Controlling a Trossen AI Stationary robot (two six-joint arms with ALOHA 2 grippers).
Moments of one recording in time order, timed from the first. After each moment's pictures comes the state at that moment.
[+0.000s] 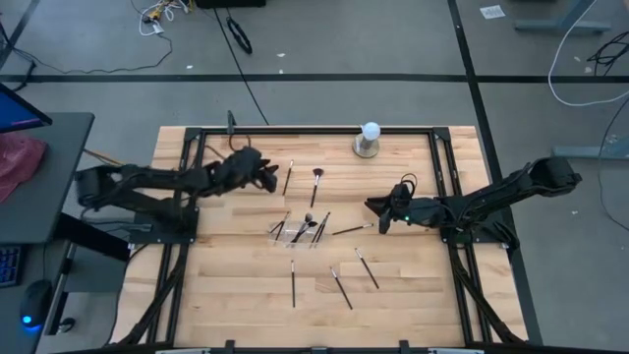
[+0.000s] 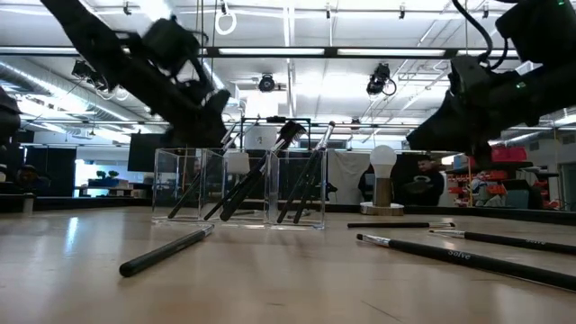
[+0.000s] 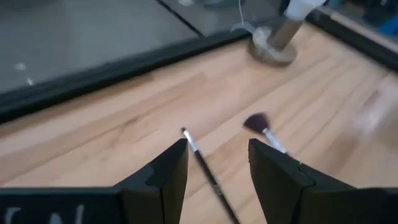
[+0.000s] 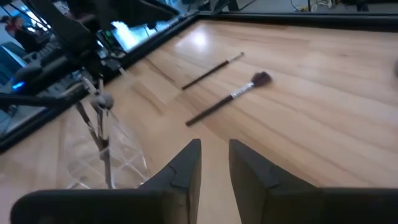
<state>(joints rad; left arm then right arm) 0.34 1.26 0.47 0.28 -0.35 -0.43 0.17 1.08 0.17 0.54 0.53 0.64</state>
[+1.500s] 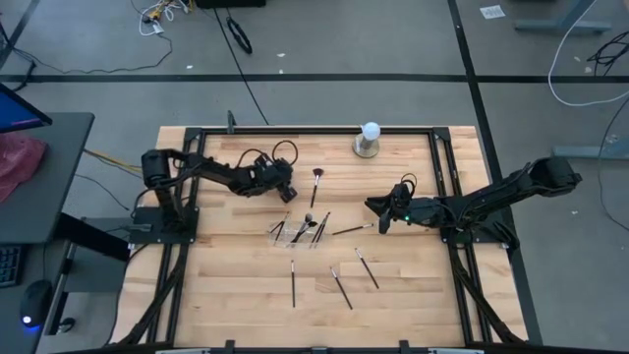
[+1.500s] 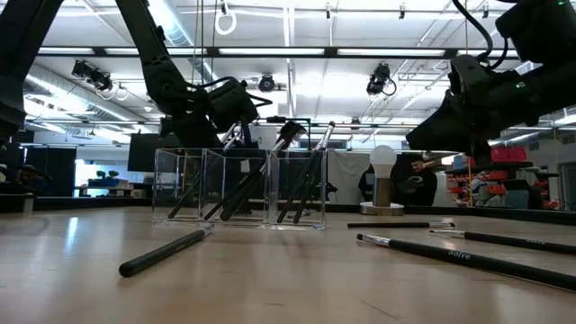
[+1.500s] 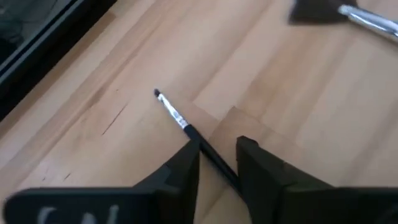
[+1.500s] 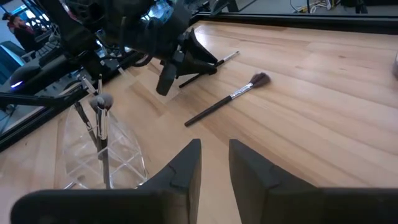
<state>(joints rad) 0.30 1.85 0.72 0.17 -0.44 -0.14 0.17 1.09 0.17 0.55 0.53 0.63</state>
